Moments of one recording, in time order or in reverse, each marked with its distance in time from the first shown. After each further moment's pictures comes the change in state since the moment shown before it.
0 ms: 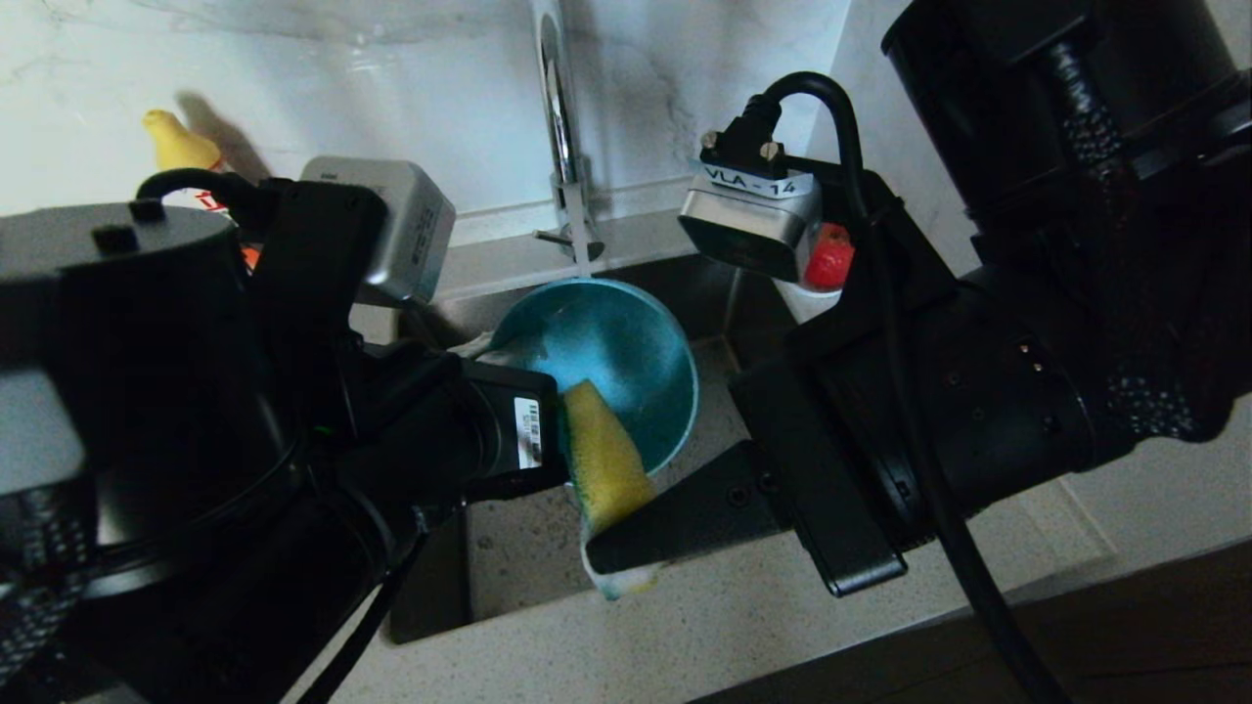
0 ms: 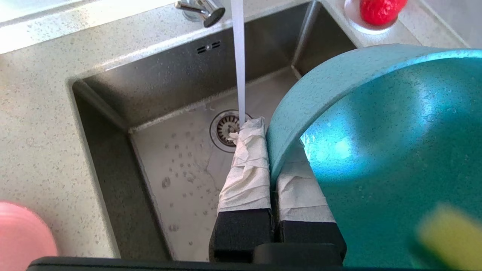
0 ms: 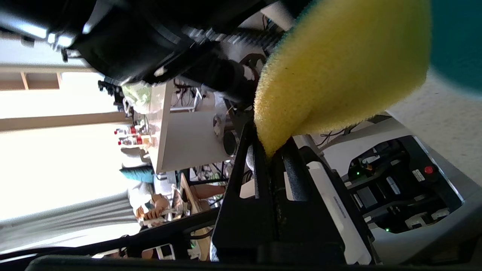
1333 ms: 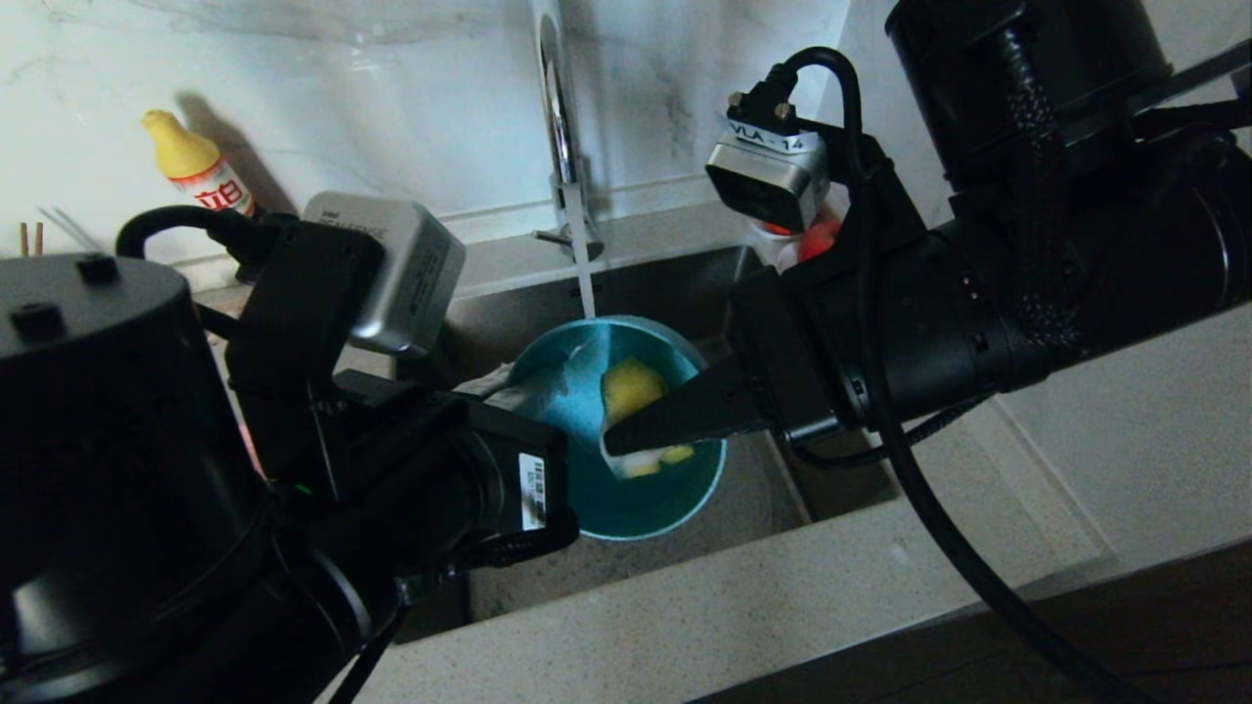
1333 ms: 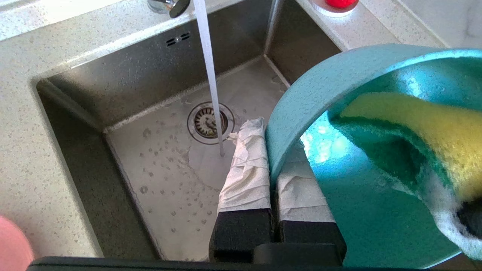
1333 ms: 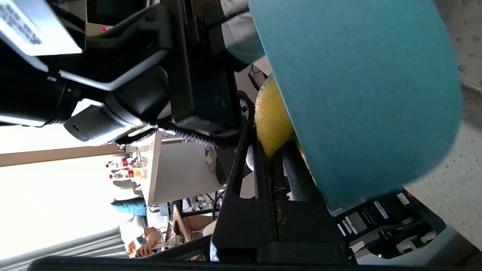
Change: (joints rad) left arm -0.060 -0.034 0.051 0.000 -0.052 0.000; right arm -0.100 0.035 -0.027 -0.074 0.002 -0.003
